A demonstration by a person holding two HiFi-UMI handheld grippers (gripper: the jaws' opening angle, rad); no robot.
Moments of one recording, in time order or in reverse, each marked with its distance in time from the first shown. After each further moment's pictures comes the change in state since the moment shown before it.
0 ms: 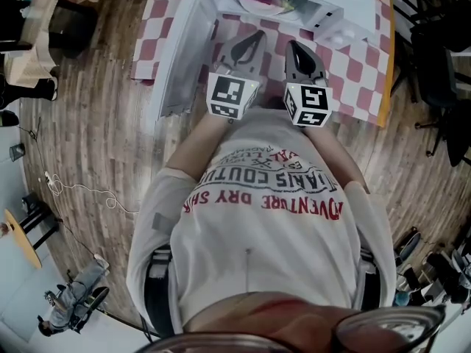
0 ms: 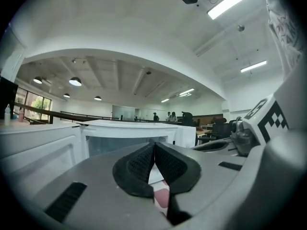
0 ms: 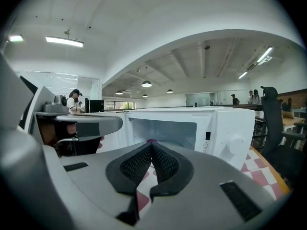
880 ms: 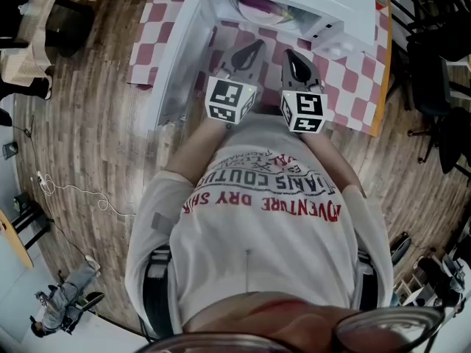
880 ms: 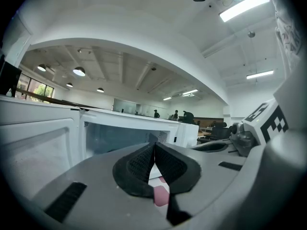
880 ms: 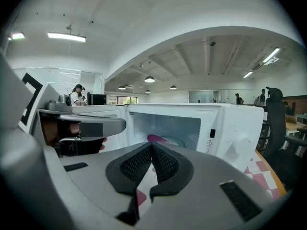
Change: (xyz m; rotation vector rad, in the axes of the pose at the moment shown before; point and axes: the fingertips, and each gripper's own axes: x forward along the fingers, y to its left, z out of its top) left arm 0.004 -0.009 -0.023 -0.095 0.046 -0.013; right arm -0.004 0.000 -0.016 -0.031 0.048 0.028
